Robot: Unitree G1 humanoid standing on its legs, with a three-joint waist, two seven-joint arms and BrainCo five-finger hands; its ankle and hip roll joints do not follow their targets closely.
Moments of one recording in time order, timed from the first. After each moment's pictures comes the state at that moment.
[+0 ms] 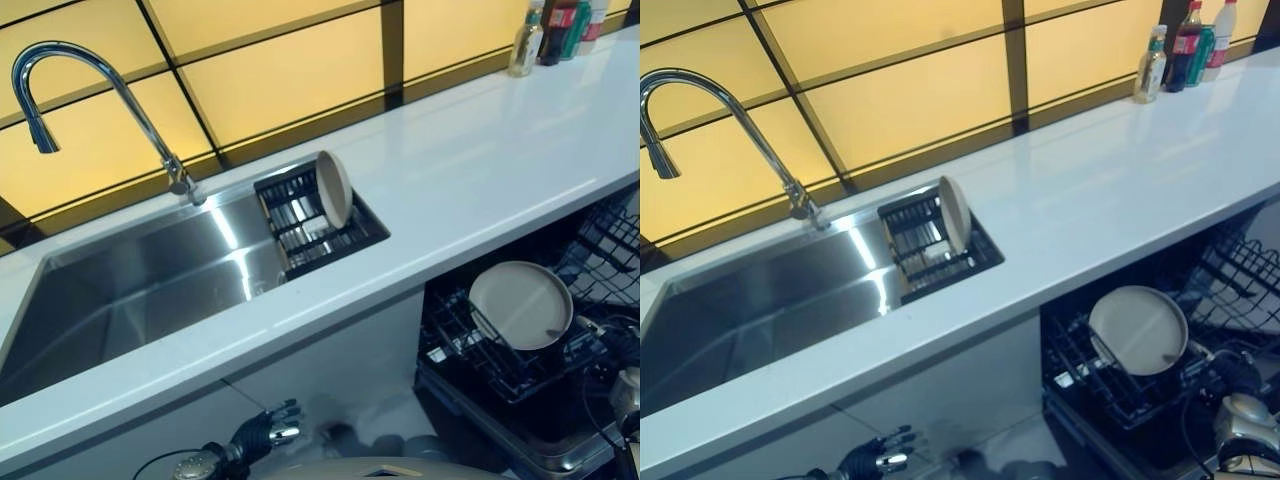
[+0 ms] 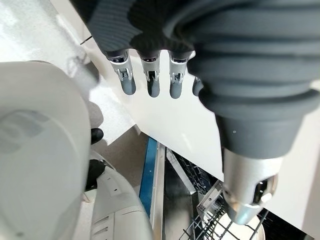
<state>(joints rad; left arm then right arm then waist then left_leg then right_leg) 0.19 0.39 -0.46 0.73 -0.53 -0.10 -0.52 -0.20 -0.74 -0.19 1.14 0.46 -0.07 -0.07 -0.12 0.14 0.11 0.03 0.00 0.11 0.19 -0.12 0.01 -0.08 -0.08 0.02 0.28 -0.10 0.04</state>
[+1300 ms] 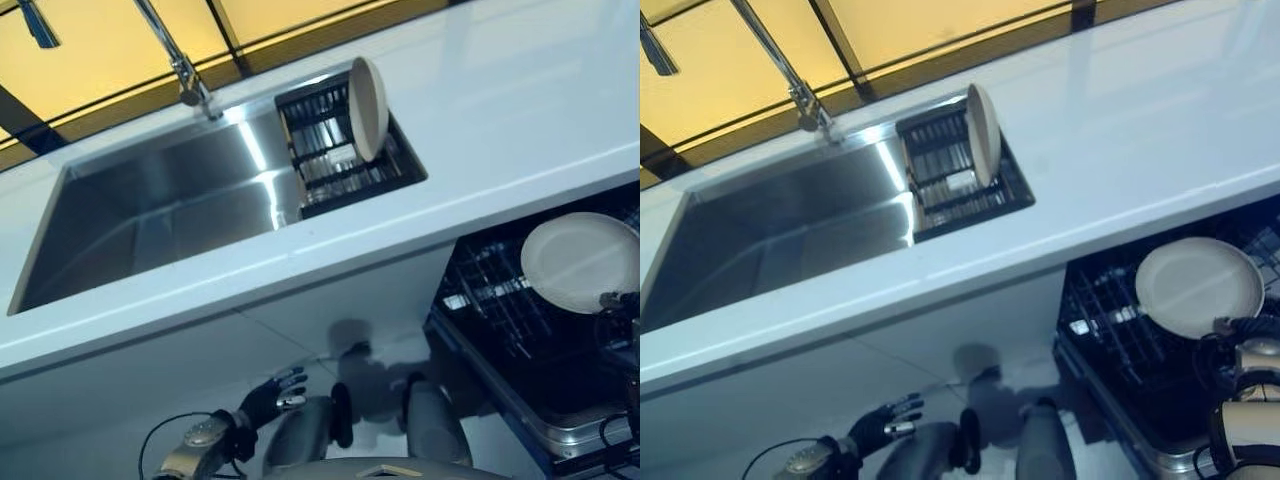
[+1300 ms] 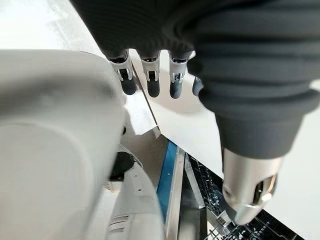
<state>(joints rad) 0.06 0.43 -0.53 0.66 -0.63 -0.10 -0.47 -0.56 -0.89 0.01 1.33 0.25 0.11 -0.12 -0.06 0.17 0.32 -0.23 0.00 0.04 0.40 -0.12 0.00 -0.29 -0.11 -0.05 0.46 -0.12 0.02</state>
